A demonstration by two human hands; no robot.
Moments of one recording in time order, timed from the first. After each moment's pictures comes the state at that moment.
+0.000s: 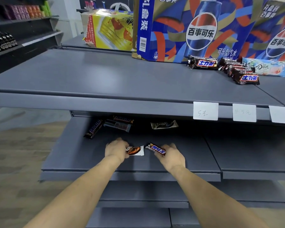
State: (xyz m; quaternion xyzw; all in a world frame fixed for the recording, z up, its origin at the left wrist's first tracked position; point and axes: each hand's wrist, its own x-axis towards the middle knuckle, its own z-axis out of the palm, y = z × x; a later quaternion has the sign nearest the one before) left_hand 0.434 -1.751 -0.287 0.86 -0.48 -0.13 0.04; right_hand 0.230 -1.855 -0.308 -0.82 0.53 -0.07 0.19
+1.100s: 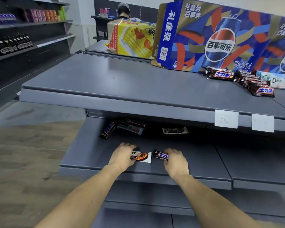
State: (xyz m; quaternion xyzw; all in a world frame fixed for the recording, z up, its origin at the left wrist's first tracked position) left_hand 0.453 -1.705 -0.299 0.82 -0.55 -0.09 0.16; right_hand 0.257 -1.824 -0.302 -0.87 0.47 -0.08 0.09
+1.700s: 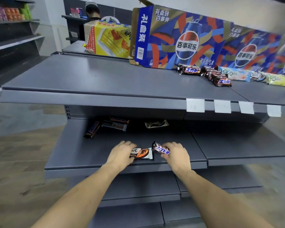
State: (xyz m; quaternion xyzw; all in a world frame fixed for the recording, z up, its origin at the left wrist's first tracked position) left_hand 0.408 -1.698 -0.281 0.74 -0.65 -0.02 0.17; right_hand 0.192 -1.798 -0.269 -0.85 0.49 -0.15 0.04
